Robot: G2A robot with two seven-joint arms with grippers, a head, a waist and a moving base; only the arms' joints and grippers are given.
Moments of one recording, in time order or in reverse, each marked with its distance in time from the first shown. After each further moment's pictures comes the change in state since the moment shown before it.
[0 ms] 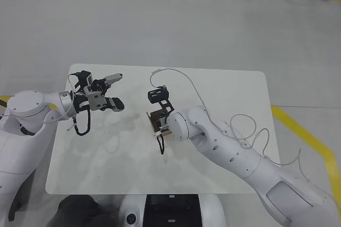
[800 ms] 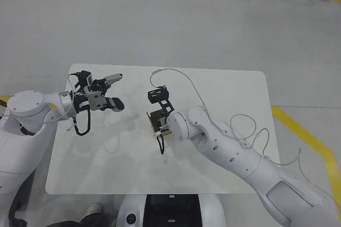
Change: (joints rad) left arm 0.000 0.000 0.000 0.000 0.000 0.000 0.000; right arm 0.000 0.000 0.000 0.000 0.000 0.000 0.000
